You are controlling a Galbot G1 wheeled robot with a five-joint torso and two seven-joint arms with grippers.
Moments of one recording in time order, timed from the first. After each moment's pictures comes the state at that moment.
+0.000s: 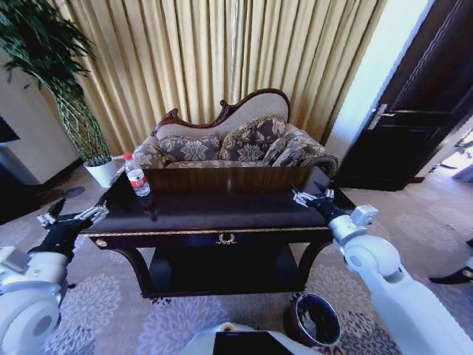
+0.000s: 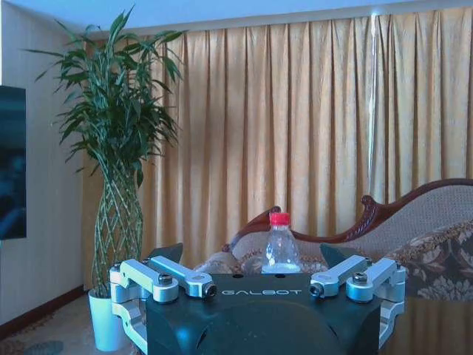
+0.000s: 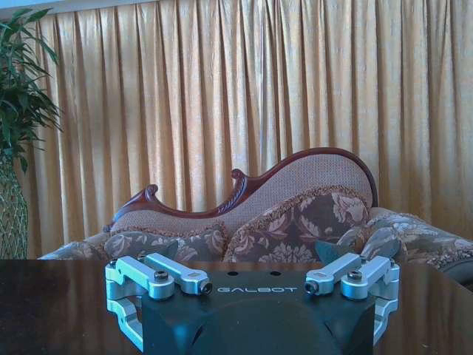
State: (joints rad) left arm 1.72 -1.07 -1.18 -2.50 -0.80 0.37 -0.26; right arm -1.33 0.88 0.66 2.18 0.79 -0.29 0.12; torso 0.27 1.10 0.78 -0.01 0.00
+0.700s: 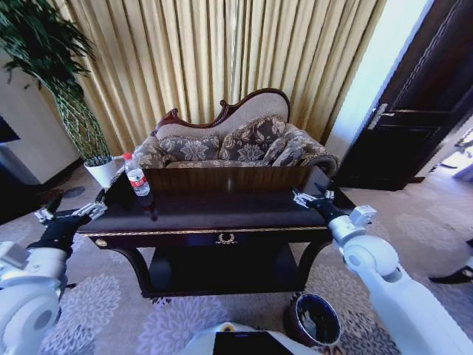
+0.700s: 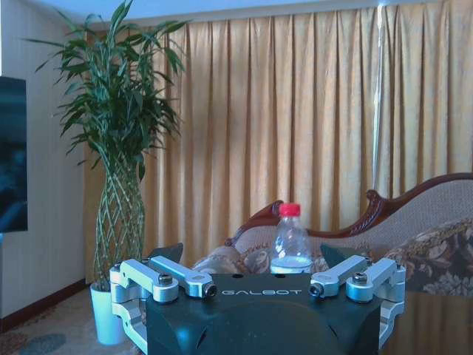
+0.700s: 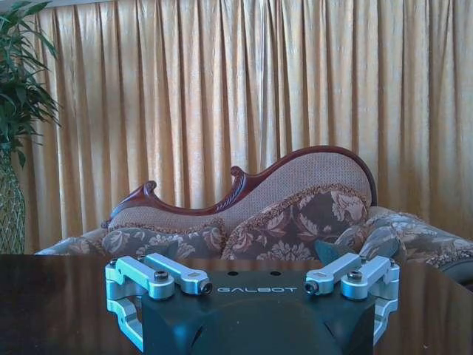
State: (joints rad) left arm 1.67 -1.04 -1.15 -2.43 -0.80 0.37 -0.25; right arm -1.32 0.87 0.66 2.17 0.79 -0.28 0.12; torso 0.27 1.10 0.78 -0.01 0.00
